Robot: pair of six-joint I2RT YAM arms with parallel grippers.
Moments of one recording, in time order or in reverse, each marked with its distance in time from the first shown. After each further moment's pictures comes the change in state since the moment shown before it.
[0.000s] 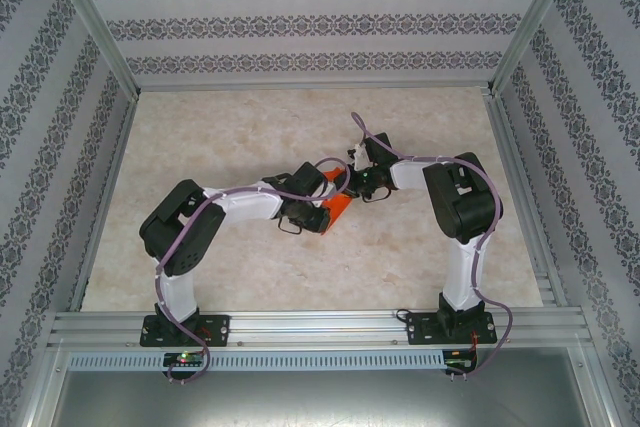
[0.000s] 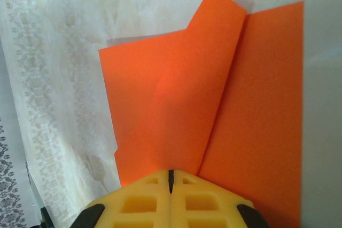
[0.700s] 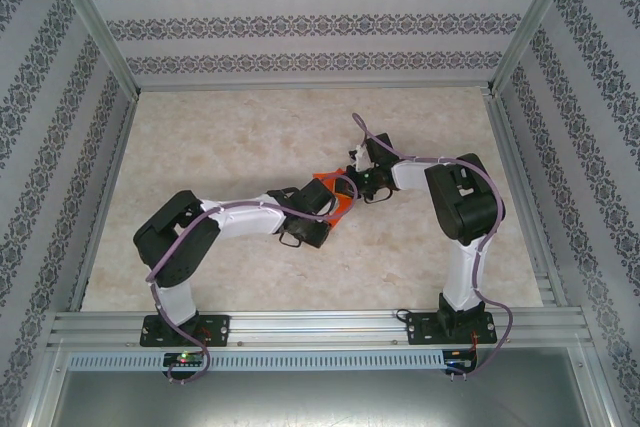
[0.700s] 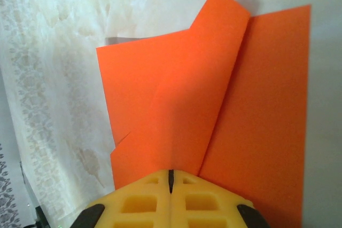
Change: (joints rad) left arm -0.112 -0.071 -0.059 -0.062 -0.157 -0.002; right arm -0.003 -0.018 -0.011 -0.022 0.018 -0.016
